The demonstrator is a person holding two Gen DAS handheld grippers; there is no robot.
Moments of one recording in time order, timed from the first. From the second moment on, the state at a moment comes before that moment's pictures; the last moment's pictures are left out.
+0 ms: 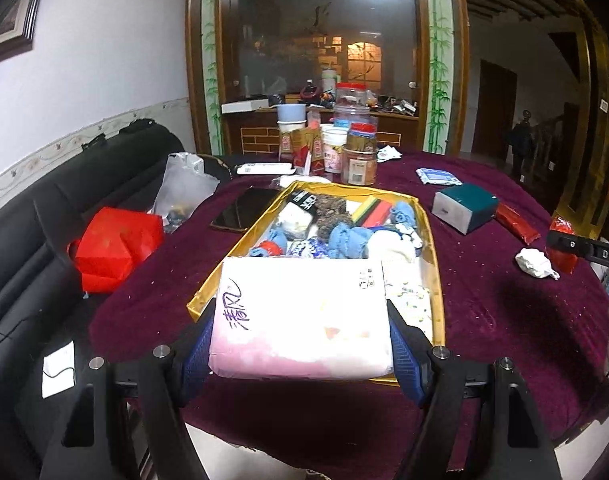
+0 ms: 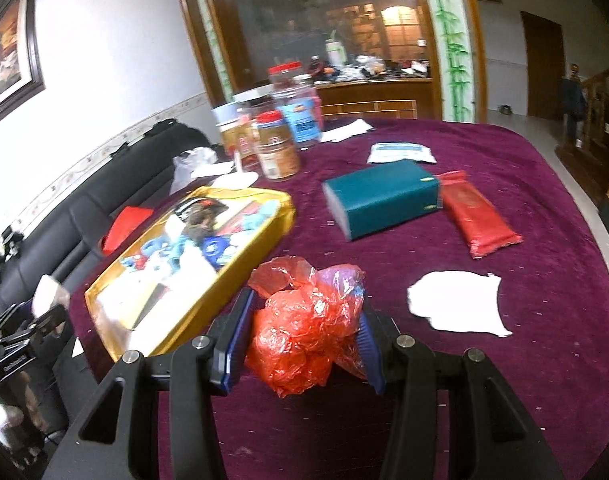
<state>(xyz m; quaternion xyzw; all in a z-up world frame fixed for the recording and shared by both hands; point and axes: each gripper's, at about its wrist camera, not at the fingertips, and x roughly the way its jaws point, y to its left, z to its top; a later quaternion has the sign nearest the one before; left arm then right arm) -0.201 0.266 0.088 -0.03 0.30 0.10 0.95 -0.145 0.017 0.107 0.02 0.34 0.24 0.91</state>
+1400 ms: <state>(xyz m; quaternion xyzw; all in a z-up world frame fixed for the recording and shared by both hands) -0.198 0.345 0.058 -0.15 0.30 0.07 0.94 -0.052 0.246 0.086 -0.02 0.45 0.36 0.81</state>
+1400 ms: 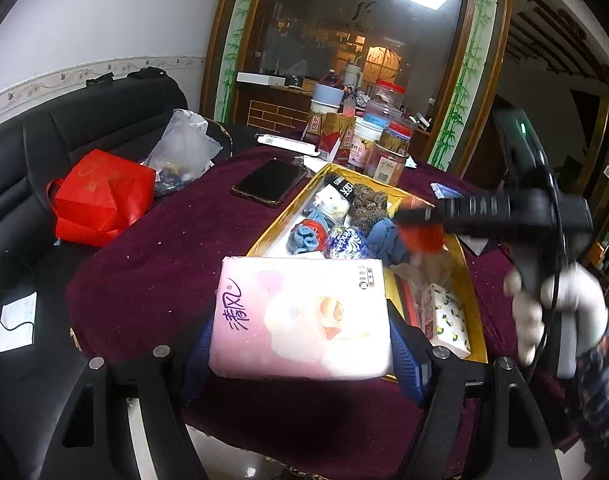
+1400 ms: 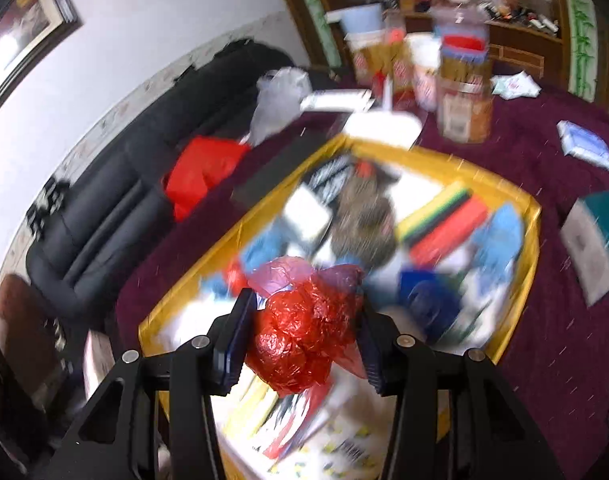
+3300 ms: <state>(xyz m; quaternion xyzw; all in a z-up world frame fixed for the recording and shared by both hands) -0.122 0.301 0.033 -0.06 0.35 0.08 0.93 -0.085 0.168 0.075 0.02 0.45 0.37 0.82</state>
